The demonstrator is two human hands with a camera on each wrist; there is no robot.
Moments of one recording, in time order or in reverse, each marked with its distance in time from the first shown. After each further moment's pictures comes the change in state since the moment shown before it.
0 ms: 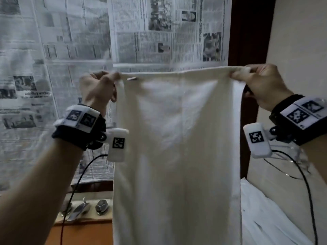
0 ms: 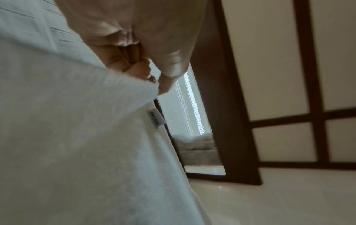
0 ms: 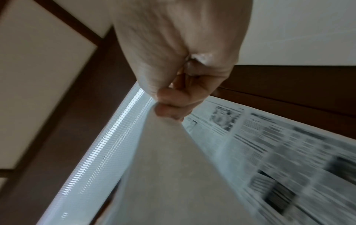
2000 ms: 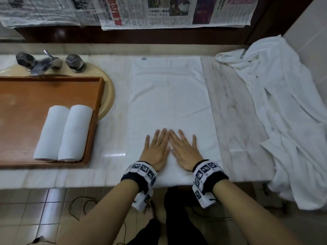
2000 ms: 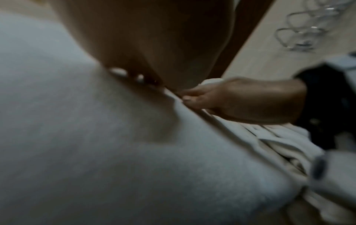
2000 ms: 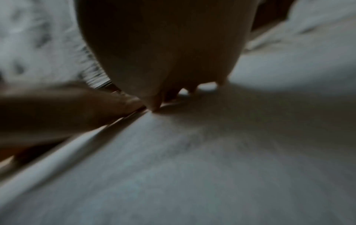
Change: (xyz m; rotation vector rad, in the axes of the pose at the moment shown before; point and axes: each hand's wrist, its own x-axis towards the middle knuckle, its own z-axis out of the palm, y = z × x) left_hand -0.506 -0.369 -0.062 0.995 -1.367 -0.472; right_hand -0.470 0.380 0.092 -0.810 -1.431 0.423
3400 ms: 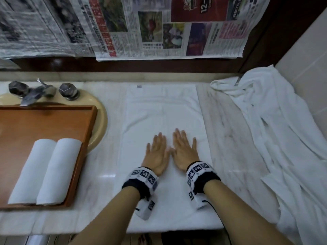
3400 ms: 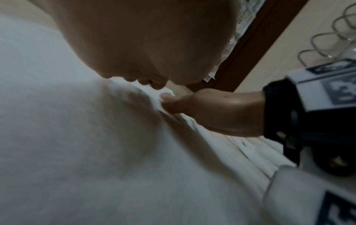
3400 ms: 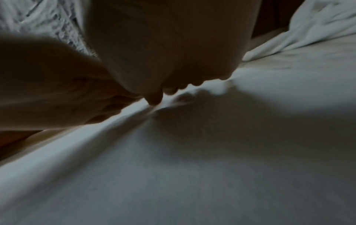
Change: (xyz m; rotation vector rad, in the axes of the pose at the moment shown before) left_hand 0.090 0.017 -0.048 -0.288 0.018 -0.167; right_hand 0.080 0.040 -0.064 0.081 0.075 0.252
